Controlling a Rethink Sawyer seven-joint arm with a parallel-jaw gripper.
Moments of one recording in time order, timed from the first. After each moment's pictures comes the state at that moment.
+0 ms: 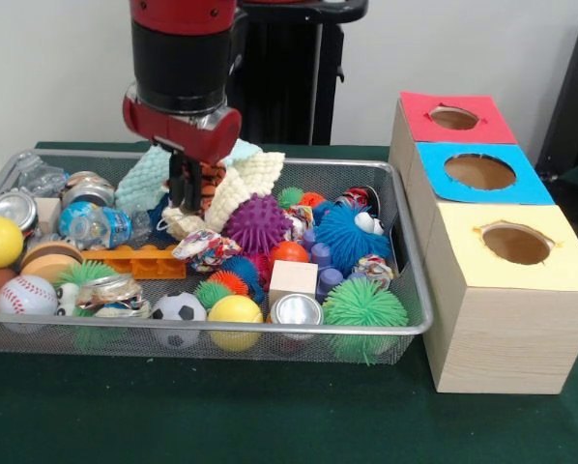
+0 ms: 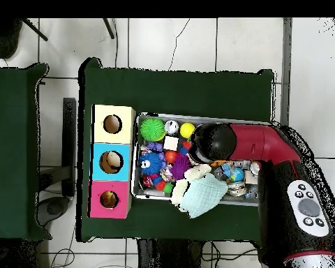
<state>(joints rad) -0.56 -0.66 0.30 1.51 -0.46 0.80 2.24</state>
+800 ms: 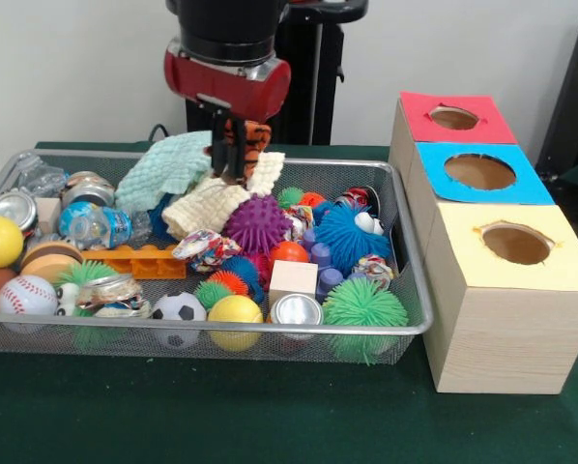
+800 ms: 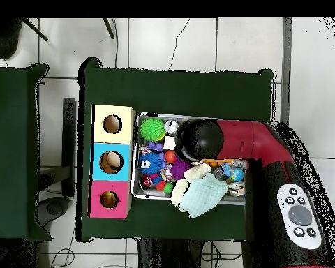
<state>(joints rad) -0.49 -0.75 0.30 1.54 -0.39 0.82 2.24</state>
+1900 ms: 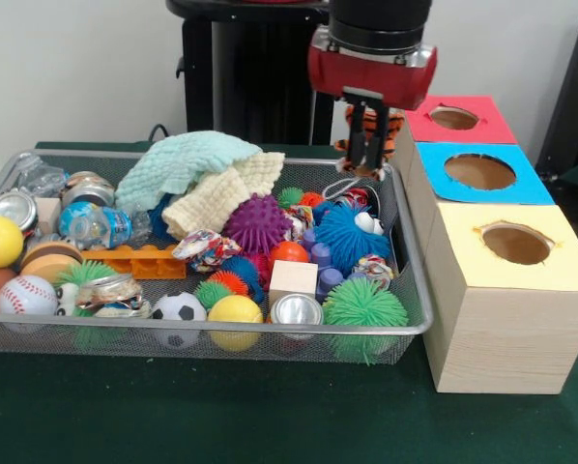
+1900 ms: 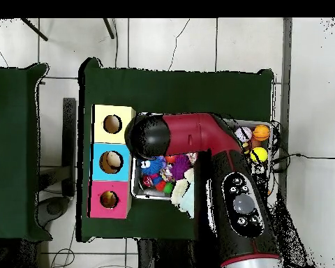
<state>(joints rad) -0.32 -0.76 0.28 1.54 -0.30 0.83 2.24</state>
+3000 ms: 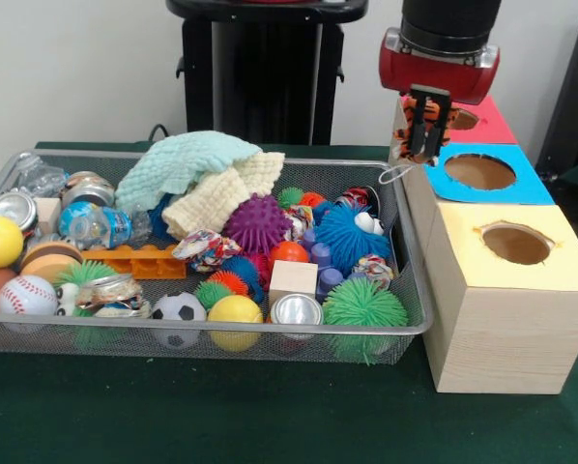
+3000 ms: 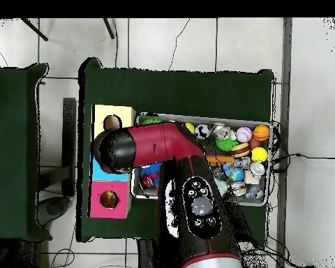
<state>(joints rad) -0.19 -0.75 0.22 1.59 -0.25 0.83 2.24</state>
